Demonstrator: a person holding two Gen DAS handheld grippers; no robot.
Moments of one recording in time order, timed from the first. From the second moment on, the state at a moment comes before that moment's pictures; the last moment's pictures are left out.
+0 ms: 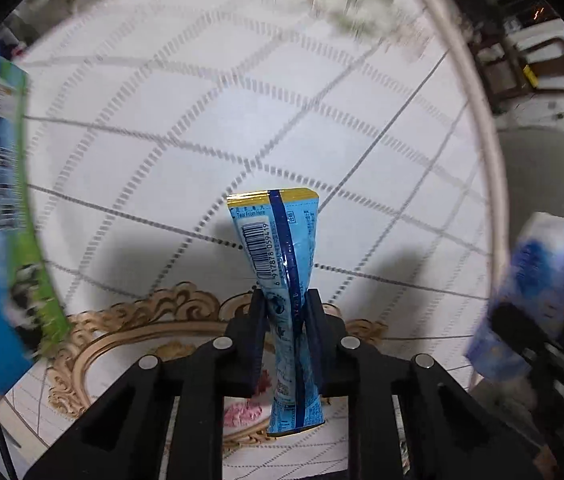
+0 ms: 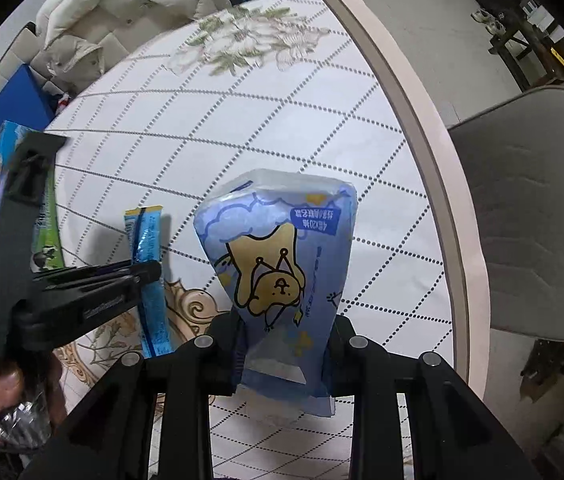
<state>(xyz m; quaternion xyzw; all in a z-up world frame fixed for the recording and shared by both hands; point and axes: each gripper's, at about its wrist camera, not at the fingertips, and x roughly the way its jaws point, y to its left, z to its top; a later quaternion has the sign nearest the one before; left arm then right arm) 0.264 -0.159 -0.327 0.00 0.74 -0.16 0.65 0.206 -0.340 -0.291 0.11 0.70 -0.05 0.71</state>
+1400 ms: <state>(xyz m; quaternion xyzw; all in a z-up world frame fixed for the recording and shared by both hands) 0.339 0.277 -0.300 -0.06 0.75 0.03 0.66 0.323 0.034 -0.302 0.05 0.73 0.06 0.67</state>
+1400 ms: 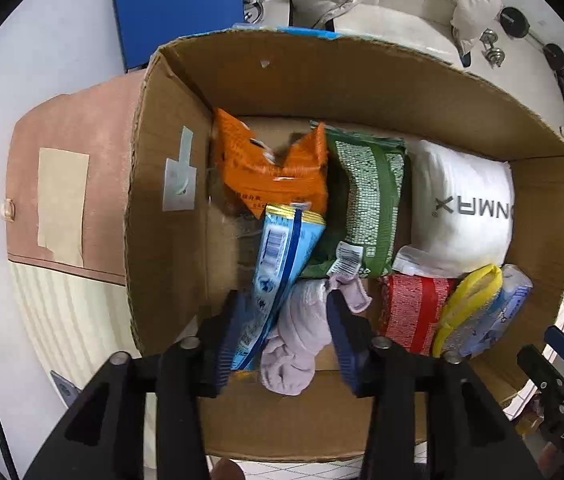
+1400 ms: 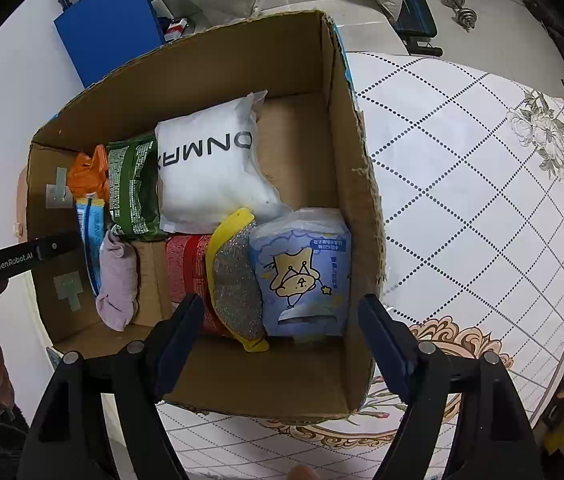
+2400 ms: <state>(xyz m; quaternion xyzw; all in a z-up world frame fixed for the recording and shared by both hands) 0.238 0.233 -0.207 -0.05 0.61 0.06 0.79 0.268 0.051 -0.243 -0.03 0.66 0.07 0.74</state>
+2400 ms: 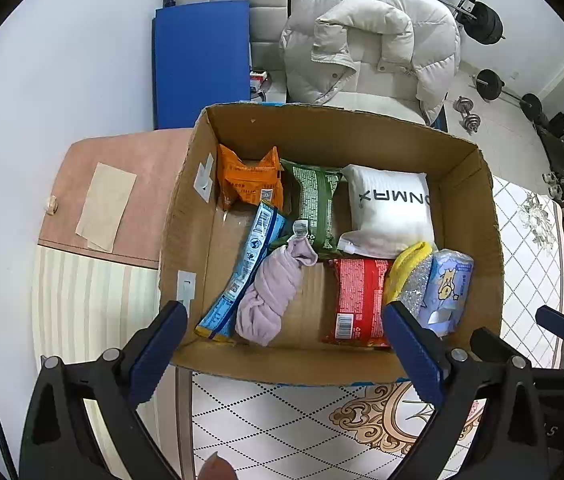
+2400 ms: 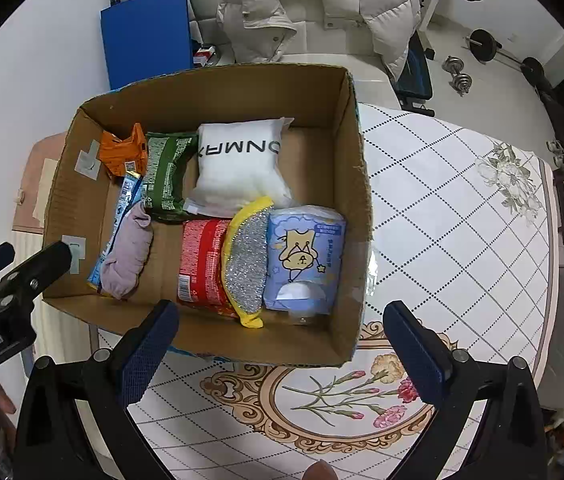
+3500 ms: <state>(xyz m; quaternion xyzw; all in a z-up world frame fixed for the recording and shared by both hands) 0.064 0.177 -0.001 -0.03 0.47 0.05 0.88 0.082 -0.011 0.005 -0.02 0.48 0.09 0.87</state>
